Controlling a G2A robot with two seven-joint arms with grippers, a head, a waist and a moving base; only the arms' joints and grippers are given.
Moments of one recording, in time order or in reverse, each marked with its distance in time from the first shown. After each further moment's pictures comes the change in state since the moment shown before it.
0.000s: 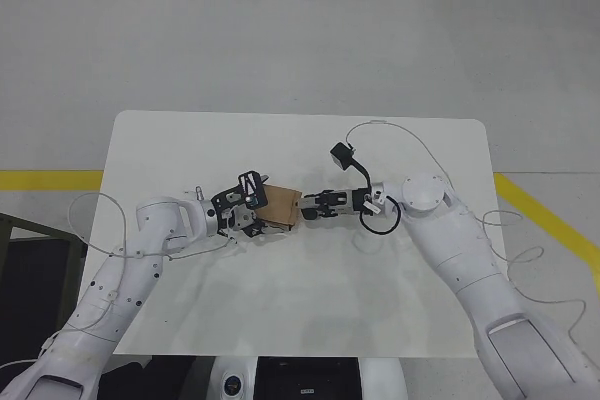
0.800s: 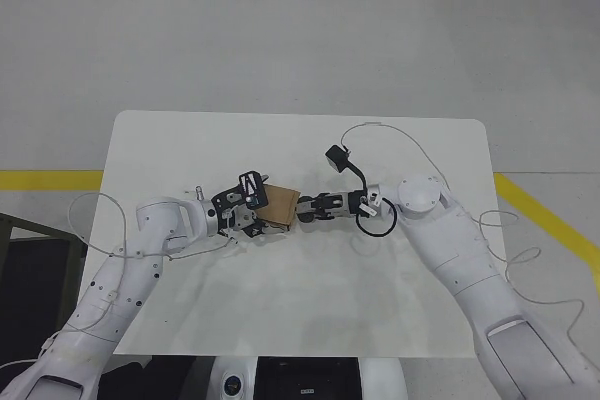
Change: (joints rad) left arm 0.001 0.000 0.001 -0.005 0.000 -0.001 -0.001; right arm 0.002 -0.005 -0.034 -0.016 0.013 0.016 -0.004
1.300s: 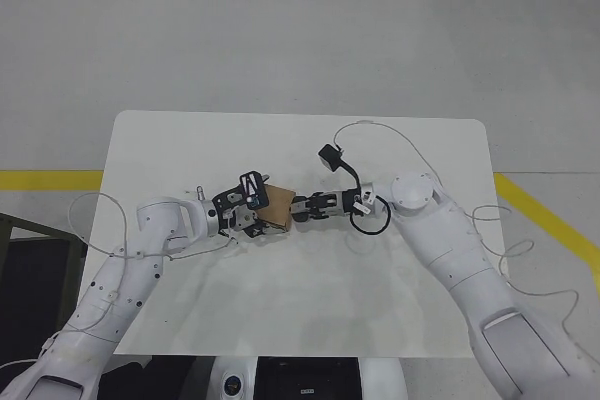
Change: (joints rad) left arm 0.001 -0.001 0.003 -0.006 0.000 -0.002 0.000; right arm 0.042 -0.025 -0.046 0.064 0.027 -0.029 0.001
